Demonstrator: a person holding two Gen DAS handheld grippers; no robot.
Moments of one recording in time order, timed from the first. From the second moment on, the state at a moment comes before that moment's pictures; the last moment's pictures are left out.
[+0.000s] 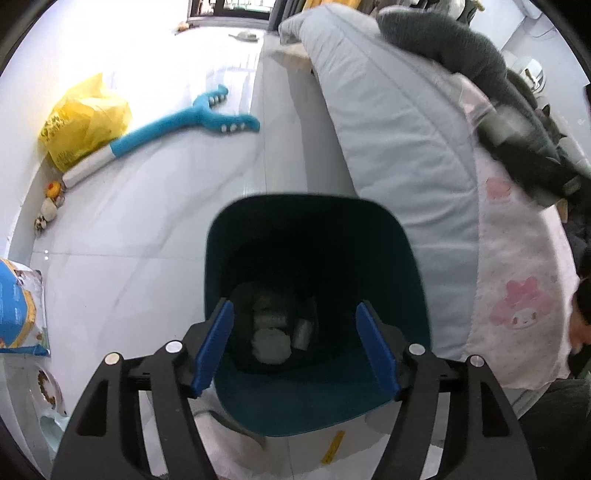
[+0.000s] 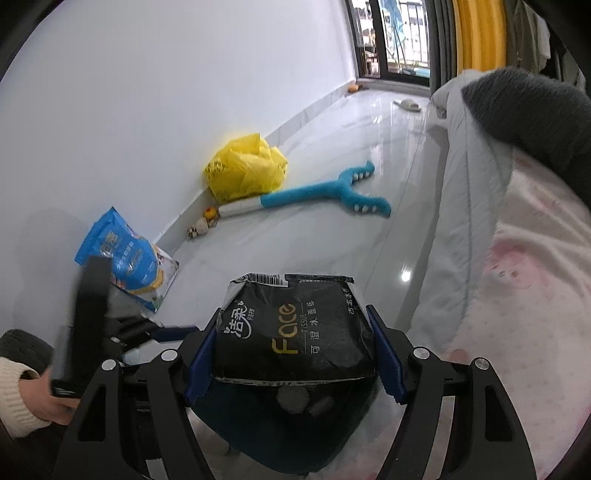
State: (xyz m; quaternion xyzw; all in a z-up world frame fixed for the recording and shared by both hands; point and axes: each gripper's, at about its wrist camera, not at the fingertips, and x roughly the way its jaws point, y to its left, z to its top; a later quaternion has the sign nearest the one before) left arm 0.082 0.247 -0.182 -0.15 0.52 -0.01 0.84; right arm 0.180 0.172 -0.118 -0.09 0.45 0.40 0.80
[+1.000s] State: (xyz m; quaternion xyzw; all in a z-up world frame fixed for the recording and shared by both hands) left arm 0.062 0.275 -0.083 -0.14 0.38 0.00 0.92; right arm 0.162 0.247 -0.246 -0.20 0.58 0.37 0.70
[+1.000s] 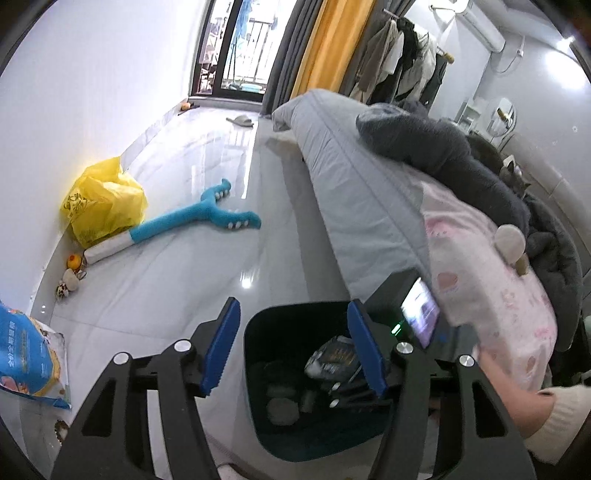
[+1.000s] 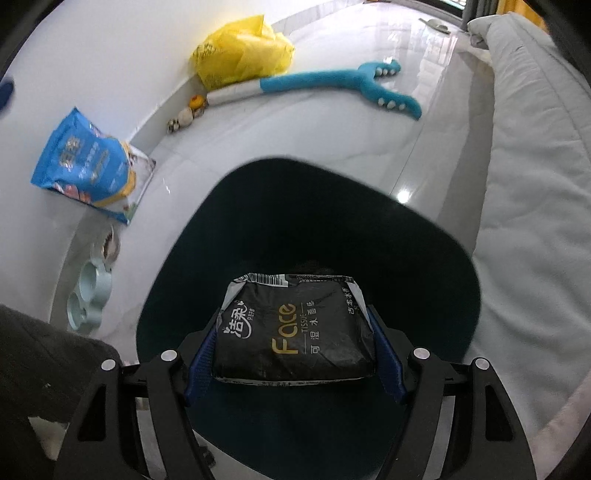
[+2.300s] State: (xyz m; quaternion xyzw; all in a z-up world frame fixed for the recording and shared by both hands) left arm 0.090 0.174 0.011 -0.09 0.28 -0.04 0.96; right arm 0.160 0.122 -0.108 -0.11 0.44 0.40 0.80
